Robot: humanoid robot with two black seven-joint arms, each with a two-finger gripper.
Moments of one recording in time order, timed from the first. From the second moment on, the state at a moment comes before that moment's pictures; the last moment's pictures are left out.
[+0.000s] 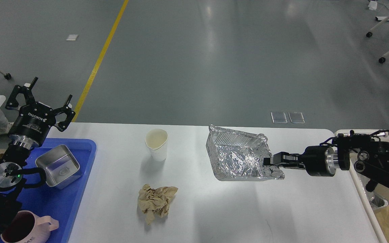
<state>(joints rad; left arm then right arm) -0.49 0.31 -1.27 -0.65 0.06 -0.64 -0.13 0.84 -0.70 0.15 1.14 -1.11 0.45 0.41</state>
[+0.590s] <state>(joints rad) -0.19 0.85 -1.19 -1.20 0.19 -0.53 -0.12 0.85 -0.74 0.15 1.17 -1.11 0.46 0.41</state>
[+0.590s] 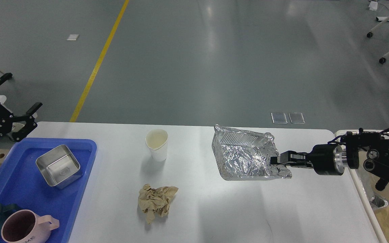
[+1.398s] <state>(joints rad) -0.07 1.21 -1.20 -1.39 0.58 -0.28 -0.10 0.88 -0.52 0.13 1.09 -0.96 0.38 0.06</state>
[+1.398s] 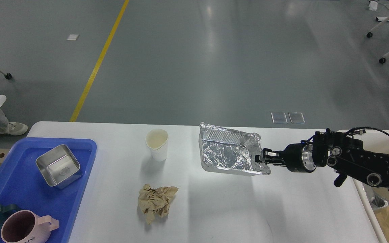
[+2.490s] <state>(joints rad) -0.07 1.44 -1.20 -1.38 1.15 -0.49 -0.28 0.92 -0.52 0.13 1.10 -0.90 0.39 0.04</state>
